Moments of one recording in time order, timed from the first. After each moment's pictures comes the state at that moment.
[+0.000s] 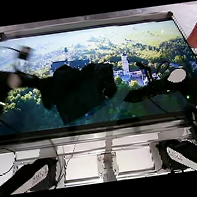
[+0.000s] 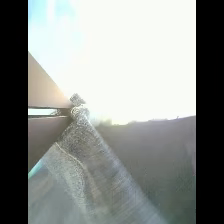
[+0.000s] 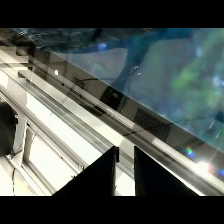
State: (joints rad) left arm -0.08 -1.13 1.25 1.80 -1.03 -1.51; right arm 0.13 -1.01 0.82 -0.80 1.23 1.22
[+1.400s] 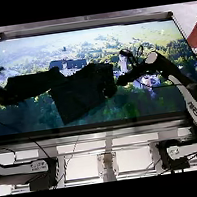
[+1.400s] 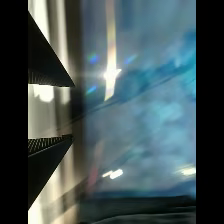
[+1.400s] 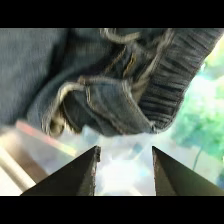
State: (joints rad) left arm 0.40 -1.48 1.44 1.38 -1.66 -1.26; right arm 0.13 -1.55 1.24 -0.94 1.12 0.93
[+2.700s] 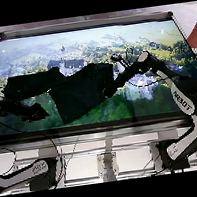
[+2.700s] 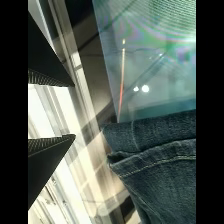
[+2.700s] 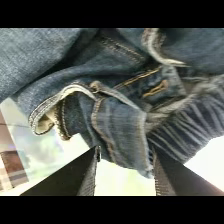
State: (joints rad) left arm 0.40 -1.32 0.93 1.07 -1.49 -1.15; right arm 0.14 -1.75 1.40 -0.85 1.20 0.54
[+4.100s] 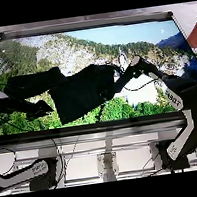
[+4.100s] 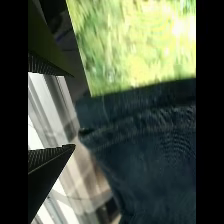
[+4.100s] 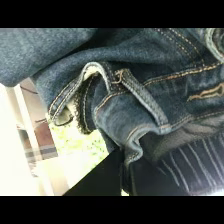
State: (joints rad) left arm 0.29 -1.33 0.93 1.02 -1.41 -1.17; right arm 0.19 -1.87 1.45 -0.83 1.38 0.54
